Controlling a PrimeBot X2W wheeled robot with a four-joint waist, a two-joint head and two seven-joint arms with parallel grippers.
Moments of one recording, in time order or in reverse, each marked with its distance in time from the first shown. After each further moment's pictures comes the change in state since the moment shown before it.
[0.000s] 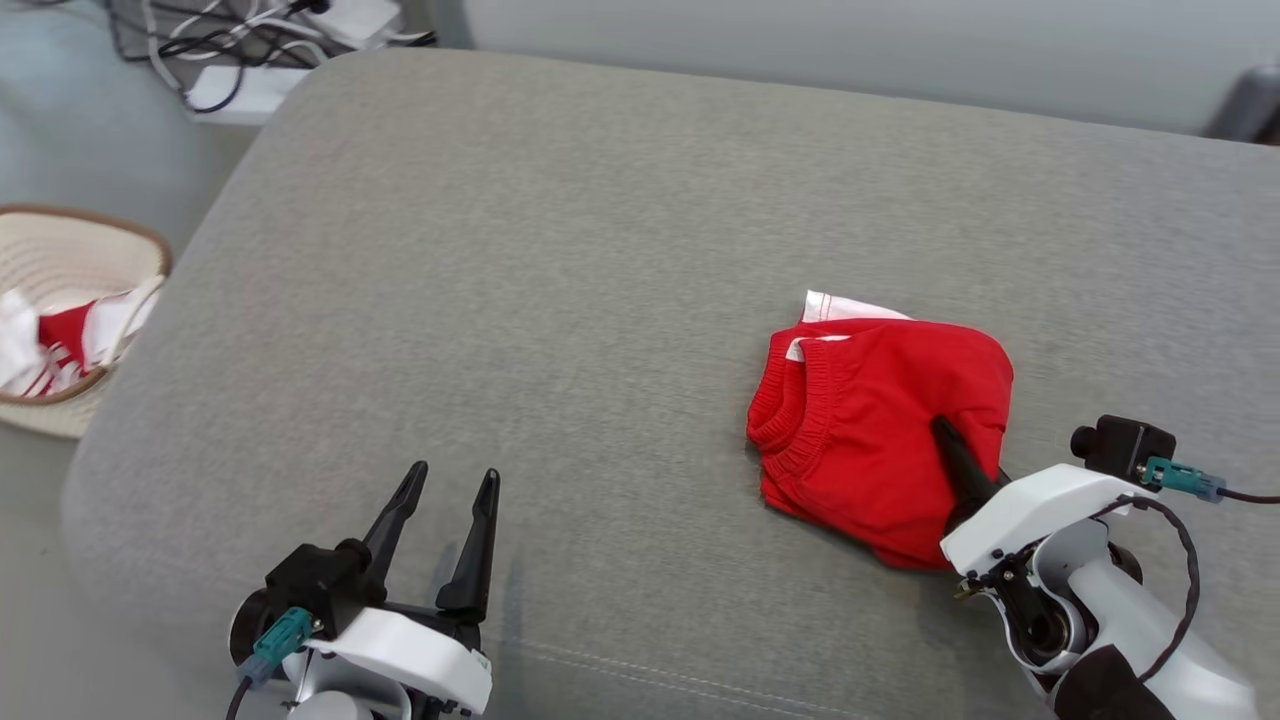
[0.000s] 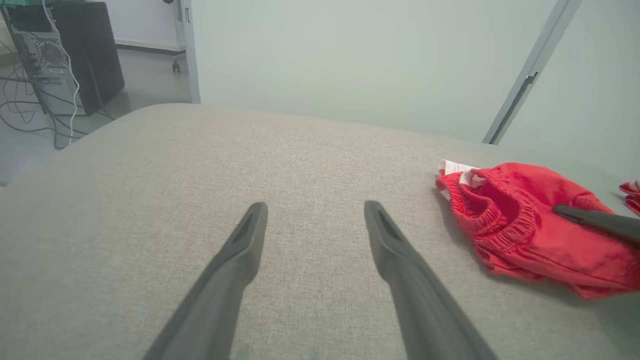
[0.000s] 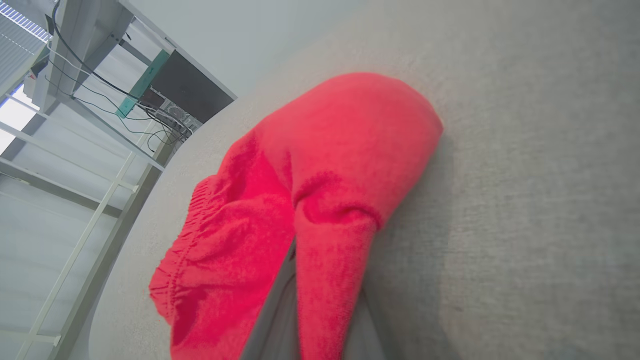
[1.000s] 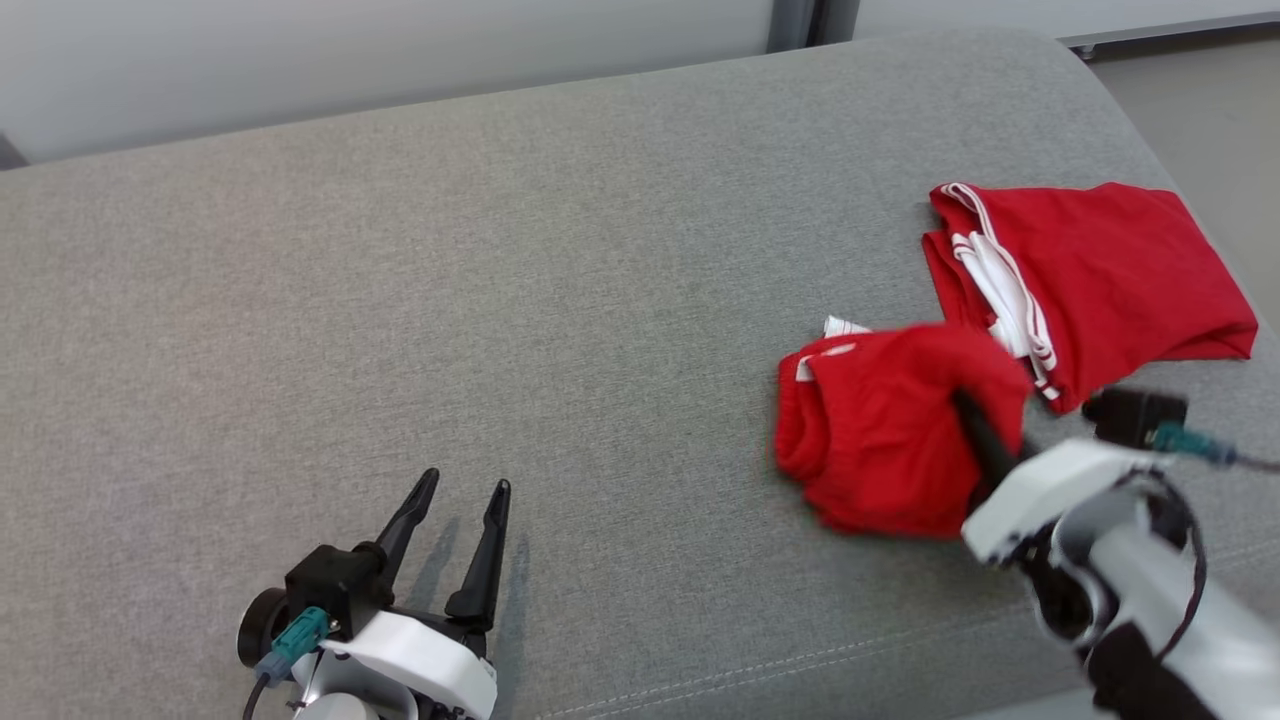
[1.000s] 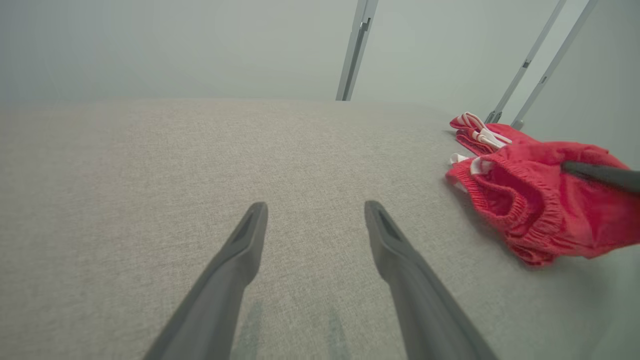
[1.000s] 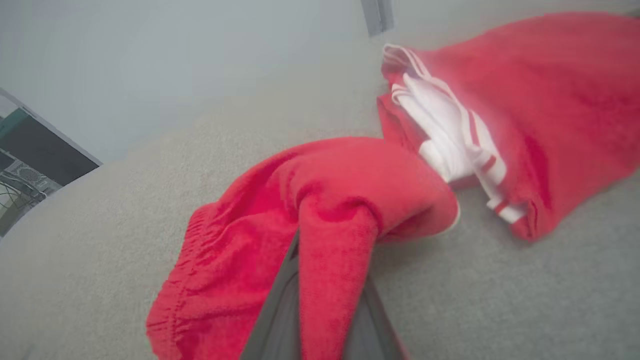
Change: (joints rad) left arm -0.013 0.008 -0.012 0.032 0.038 0.000 0.000; right arm -0.001 -0.048 0.066 -0.007 -0.112 0.000 -0.041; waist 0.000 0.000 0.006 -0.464
